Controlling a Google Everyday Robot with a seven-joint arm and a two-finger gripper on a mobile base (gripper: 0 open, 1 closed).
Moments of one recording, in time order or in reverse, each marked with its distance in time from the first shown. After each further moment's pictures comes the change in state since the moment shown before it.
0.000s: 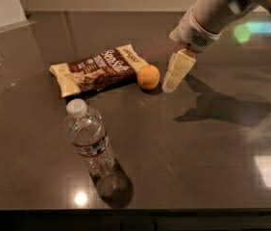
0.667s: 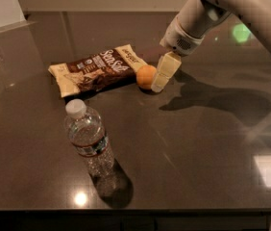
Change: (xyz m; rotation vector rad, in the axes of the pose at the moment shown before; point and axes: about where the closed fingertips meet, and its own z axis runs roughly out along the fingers) arm -0.006 -0.022 0.045 -0.053 -0.006 0.045
